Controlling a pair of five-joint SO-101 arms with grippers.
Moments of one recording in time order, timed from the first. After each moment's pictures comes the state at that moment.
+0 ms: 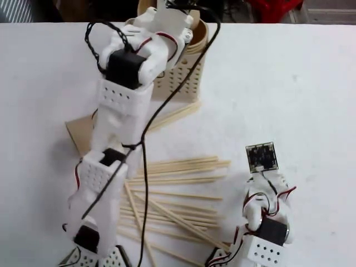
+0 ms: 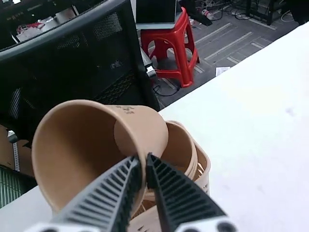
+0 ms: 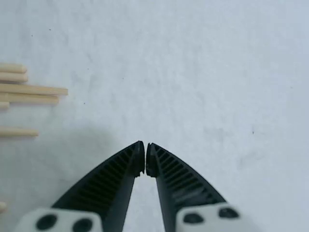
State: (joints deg) left arm 17.9 40.9 -91.6 88.3 -13.2; right arm 16.6 -102.0 96.5 60.7 32.3
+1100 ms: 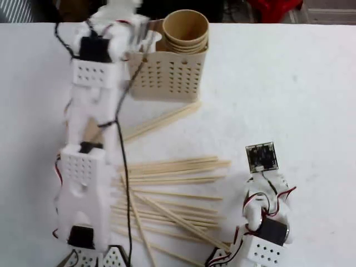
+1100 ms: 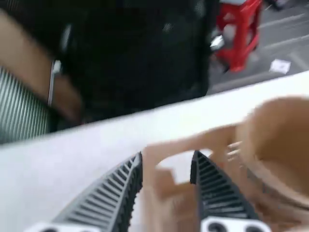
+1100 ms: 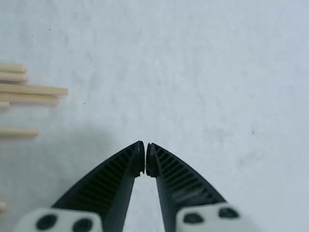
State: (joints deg) left arm 0.7 45.2 -75.0 75.1 -5.1; right arm 16.6 -102.0 96.5 60.7 32.3
